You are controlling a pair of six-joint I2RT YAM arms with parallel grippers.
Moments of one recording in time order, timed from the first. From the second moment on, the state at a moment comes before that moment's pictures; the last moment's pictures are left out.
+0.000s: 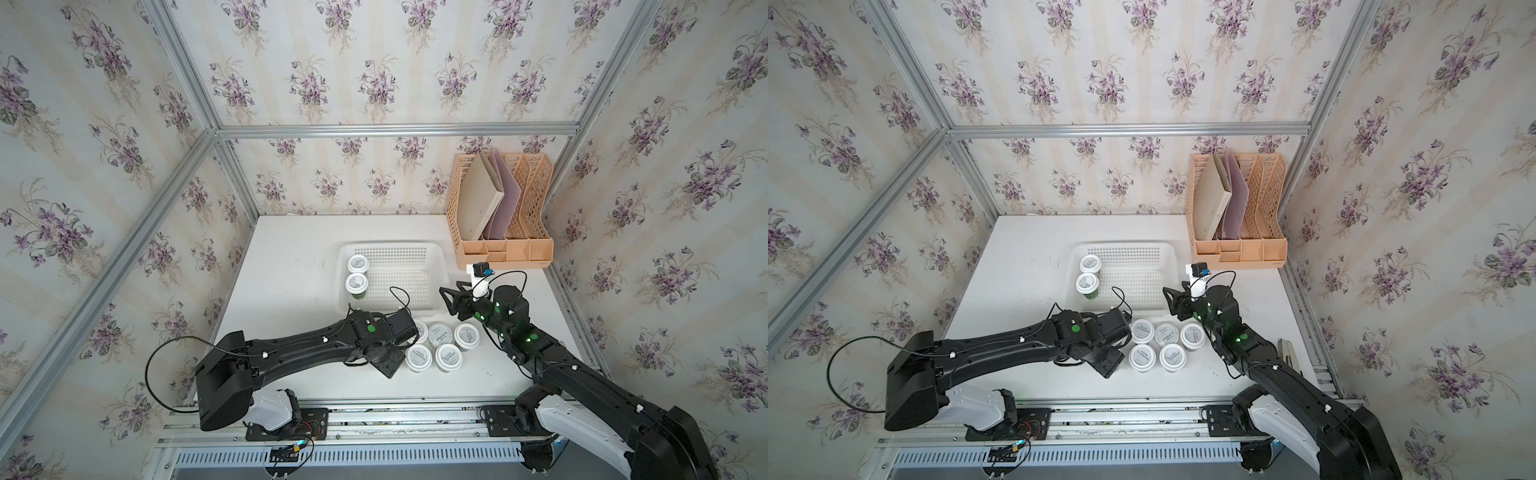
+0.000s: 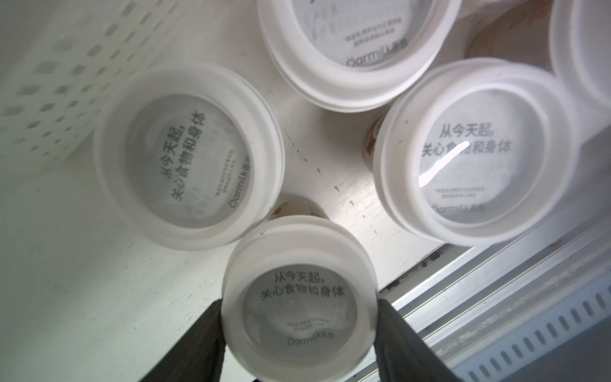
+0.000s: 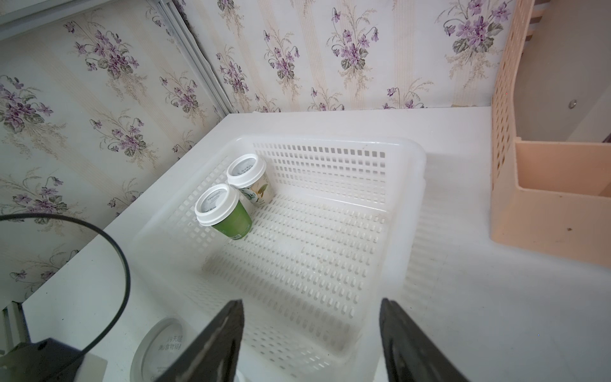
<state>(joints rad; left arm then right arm) -1.09 1.44 1.02 -0.93 -0.09 -0.42 0.52 0.93 0.45 0.17 -0.13 0.29</state>
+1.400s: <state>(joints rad) -0.72 1.38 1.44 -1.22 -0.15 -0.16 0.52 0.94 0.45 0.17 -0.13 0.29</state>
